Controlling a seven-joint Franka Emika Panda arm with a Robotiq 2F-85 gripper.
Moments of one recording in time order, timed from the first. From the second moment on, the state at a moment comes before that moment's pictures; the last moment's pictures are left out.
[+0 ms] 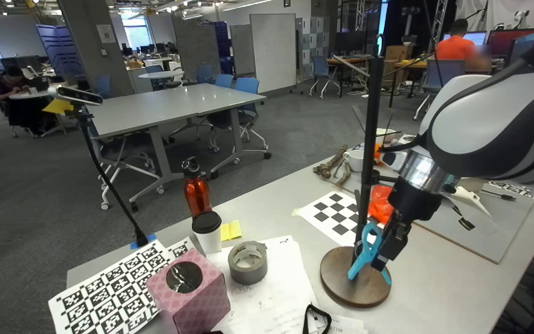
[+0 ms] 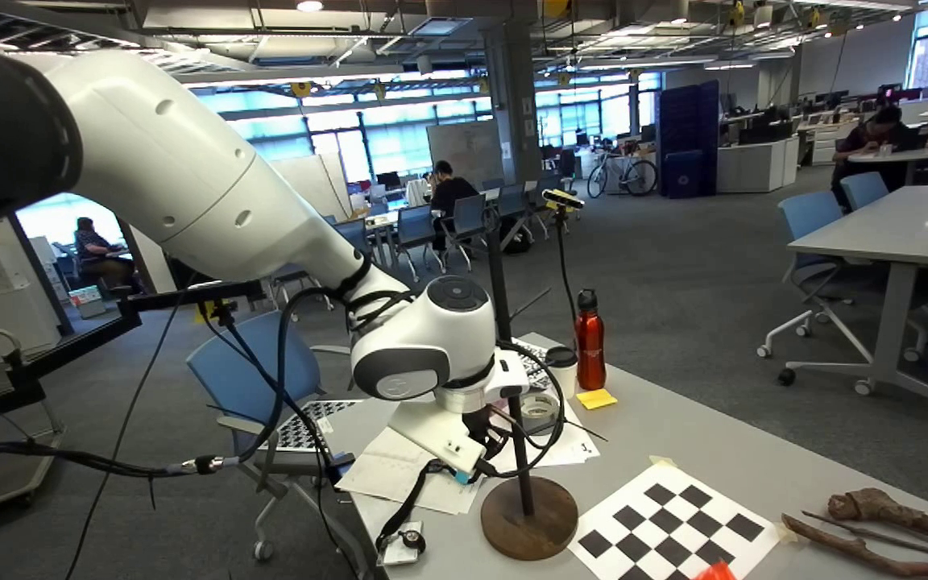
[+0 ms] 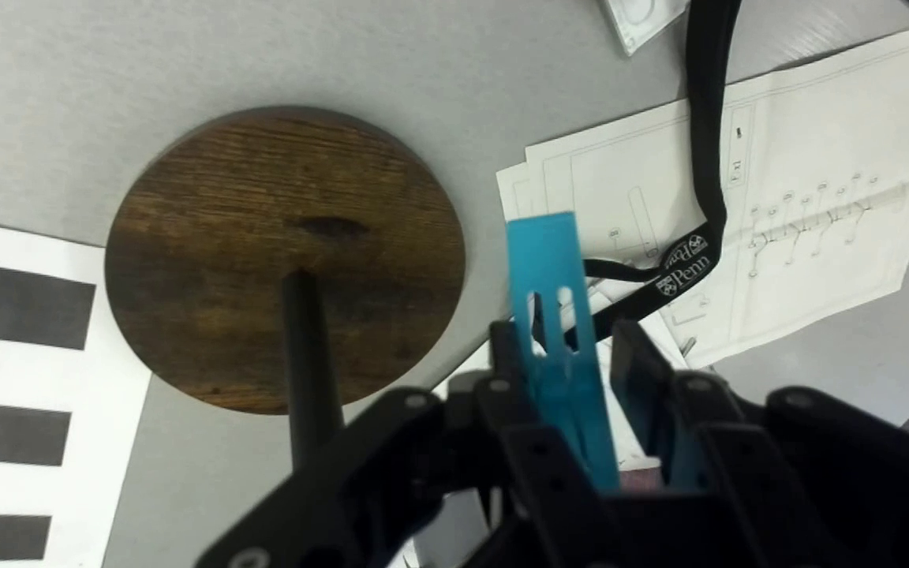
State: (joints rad) arm -0.15 0.38 0.27 -2.19 0.54 2.67 -0.73
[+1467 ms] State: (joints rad) arm -0.18 0.35 0.24 -2.18 0.50 2.67 -0.73
